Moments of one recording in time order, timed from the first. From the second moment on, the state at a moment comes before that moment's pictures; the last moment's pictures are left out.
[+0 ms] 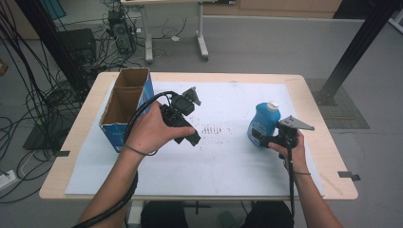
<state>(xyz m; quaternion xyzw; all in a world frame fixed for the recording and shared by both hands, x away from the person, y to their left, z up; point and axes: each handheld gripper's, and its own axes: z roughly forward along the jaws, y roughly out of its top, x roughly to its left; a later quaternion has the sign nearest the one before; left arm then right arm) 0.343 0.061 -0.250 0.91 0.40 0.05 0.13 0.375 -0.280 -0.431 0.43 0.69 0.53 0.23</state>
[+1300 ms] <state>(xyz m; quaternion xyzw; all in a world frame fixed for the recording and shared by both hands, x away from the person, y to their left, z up) 0.341 0.063 -0.250 0.91 0.40 0.05 0.14 0.375 -0.275 -0.428 0.41 0.69 0.54 0.24</state>
